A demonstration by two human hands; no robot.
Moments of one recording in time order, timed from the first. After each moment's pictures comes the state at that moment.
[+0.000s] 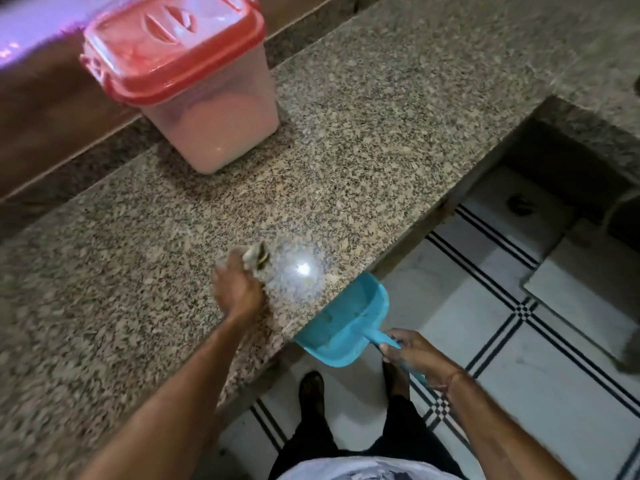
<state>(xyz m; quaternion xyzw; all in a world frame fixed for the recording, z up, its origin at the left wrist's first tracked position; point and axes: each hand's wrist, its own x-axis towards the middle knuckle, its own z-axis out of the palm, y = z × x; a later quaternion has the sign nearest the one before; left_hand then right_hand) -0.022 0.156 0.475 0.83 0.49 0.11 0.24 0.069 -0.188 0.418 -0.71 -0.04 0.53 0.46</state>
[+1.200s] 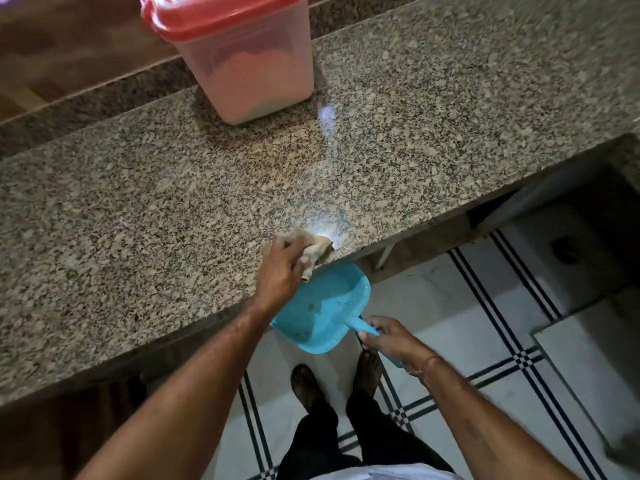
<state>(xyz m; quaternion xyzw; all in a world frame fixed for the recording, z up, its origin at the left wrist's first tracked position) 0.014 0.032 0.469 0.87 0.39 0.05 0.29 0.142 -0.212 0.424 -0.68 -0.17 0.61 0.37</state>
